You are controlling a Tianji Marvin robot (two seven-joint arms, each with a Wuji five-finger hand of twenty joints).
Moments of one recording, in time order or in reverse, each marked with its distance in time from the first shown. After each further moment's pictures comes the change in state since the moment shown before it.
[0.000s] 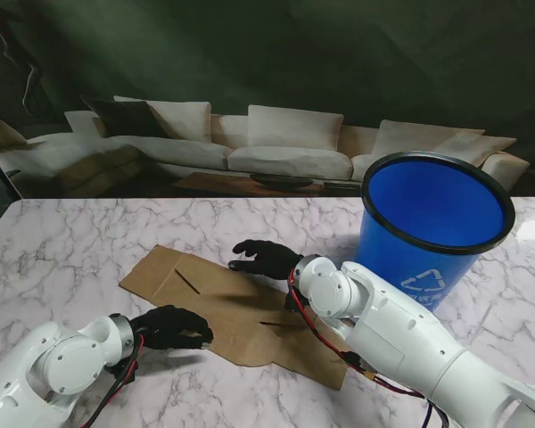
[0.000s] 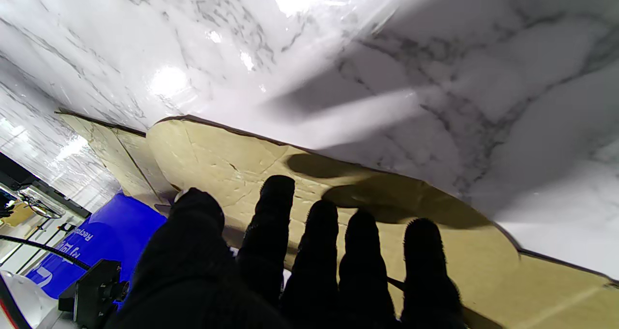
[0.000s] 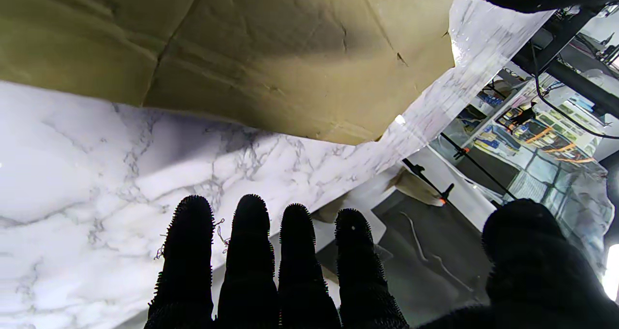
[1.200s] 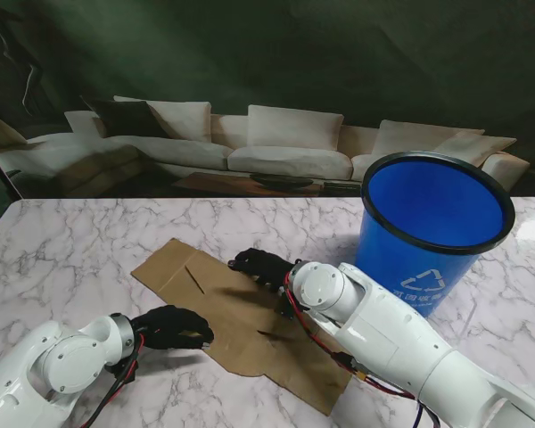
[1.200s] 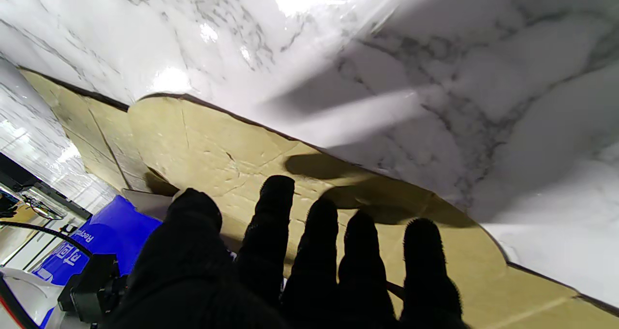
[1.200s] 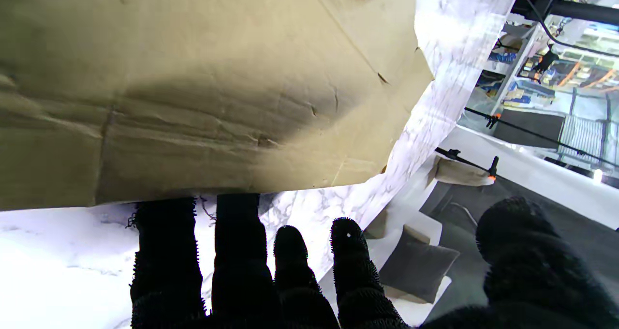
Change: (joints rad) left arm -0.008 0.002 0.007 0.008 -0.004 -0.004 -0.002; right arm -0.001 -0.049 0.014 0.048 0.261 0.157 0.053; left_hand -0.015 0.000 0.000 0.000 0.000 0.000 0.000 0.000 0.000 -0.001 0.008 0.005 -0.015 -0.007 0.001 0.003 0.000 0.000 0.000 0.000; right_hand -0.001 0.000 0.043 0.000 -0.072 0.053 0.030 -0.030 -0.078 0.062 -0.215 -0.100 0.217 0.109 0.196 0.079 0.323 0.202 0.220 0.009
